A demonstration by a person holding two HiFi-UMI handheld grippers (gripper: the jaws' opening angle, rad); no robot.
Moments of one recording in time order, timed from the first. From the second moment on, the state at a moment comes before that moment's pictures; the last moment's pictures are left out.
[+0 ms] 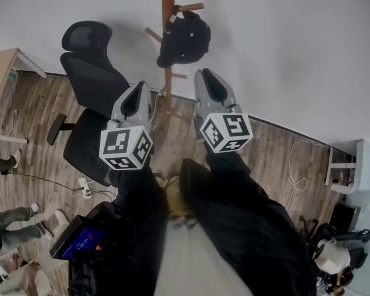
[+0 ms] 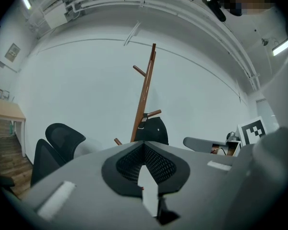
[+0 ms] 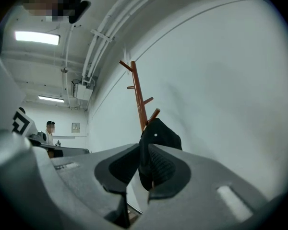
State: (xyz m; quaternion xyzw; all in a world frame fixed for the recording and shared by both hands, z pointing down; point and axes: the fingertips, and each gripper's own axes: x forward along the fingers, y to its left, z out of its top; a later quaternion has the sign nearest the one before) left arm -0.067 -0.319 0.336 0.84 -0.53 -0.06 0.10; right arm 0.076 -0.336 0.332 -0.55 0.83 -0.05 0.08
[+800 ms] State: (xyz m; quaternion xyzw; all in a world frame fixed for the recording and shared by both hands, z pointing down) left arm -0.045 -0.311 0.326 0.86 -0.50 -0.06 0.08; right arm 0.040 -0.308 0.333 -0.54 0.84 -0.02 0.04
